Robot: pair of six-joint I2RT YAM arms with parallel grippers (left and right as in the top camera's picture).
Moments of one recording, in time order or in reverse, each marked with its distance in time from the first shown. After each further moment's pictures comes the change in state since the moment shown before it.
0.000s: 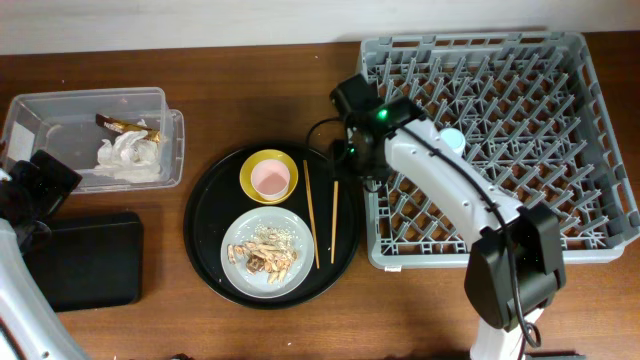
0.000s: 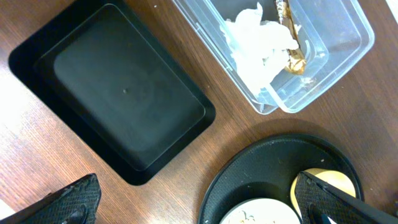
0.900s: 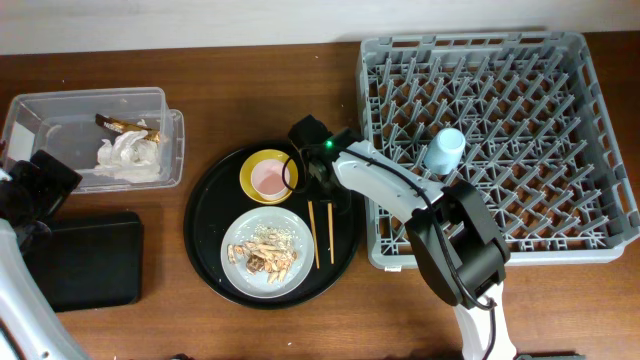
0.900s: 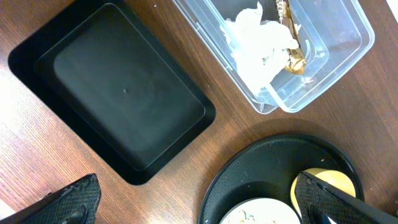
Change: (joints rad) left arm 0.000 0.000 0.000 -0.001 0.000 0.000; right arm 0.126 0.217 -0.022 0.115 0.158 0.130
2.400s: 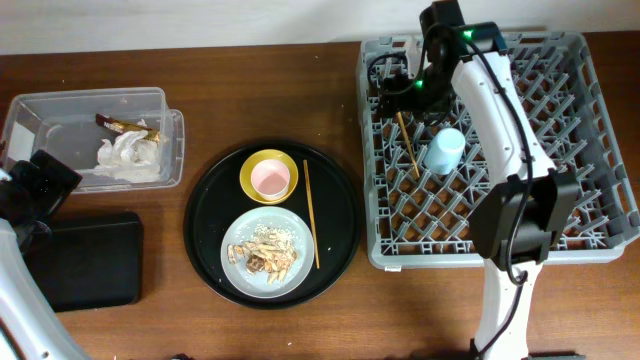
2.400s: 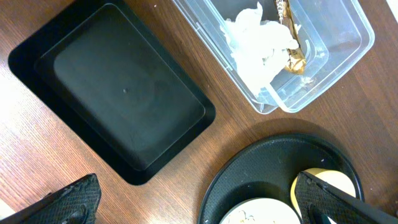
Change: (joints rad) left arm 0.000 0.000 0.000 0.000 0.000 0.000; right arm -0.478 0.064 0.600 -0.439 -0.363 -0.493
